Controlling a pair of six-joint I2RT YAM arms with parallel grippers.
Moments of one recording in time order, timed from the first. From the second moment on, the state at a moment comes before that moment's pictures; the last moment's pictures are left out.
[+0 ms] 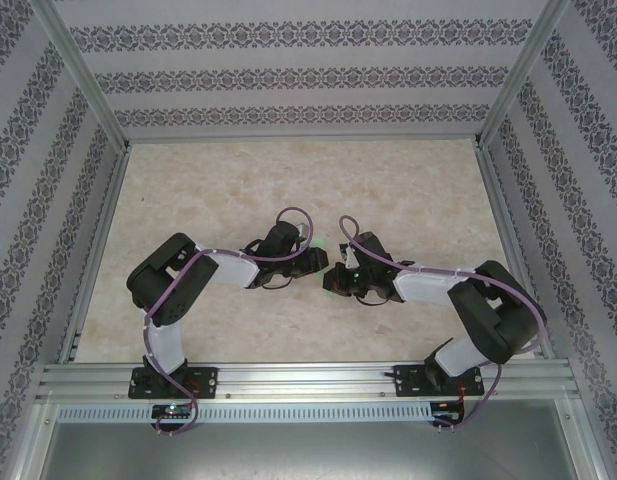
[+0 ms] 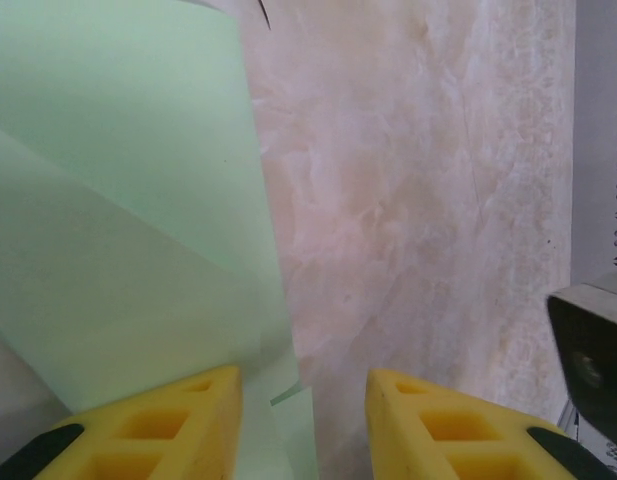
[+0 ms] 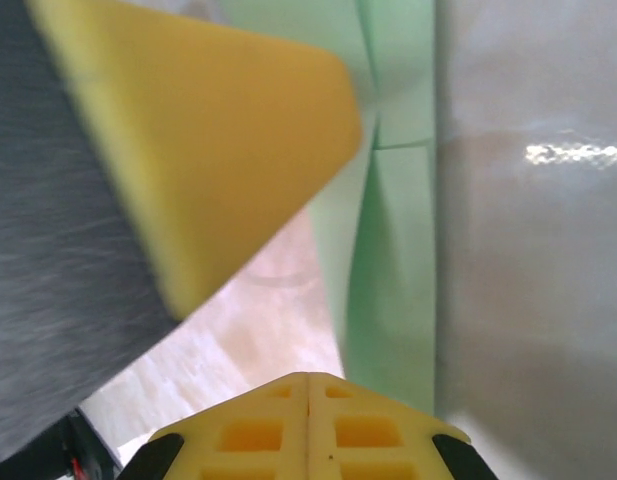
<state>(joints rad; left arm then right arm) -0.71 1.88 0.85 0.34 0.36 -0.97 0.61 1.53 0.56 0.06 -0.46 0.81</state>
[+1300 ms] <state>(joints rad) -0.72 1.89 0.87 0.31 0.36 -0.96 0.57 1.51 0.48 0.07 -0.51 0.76</state>
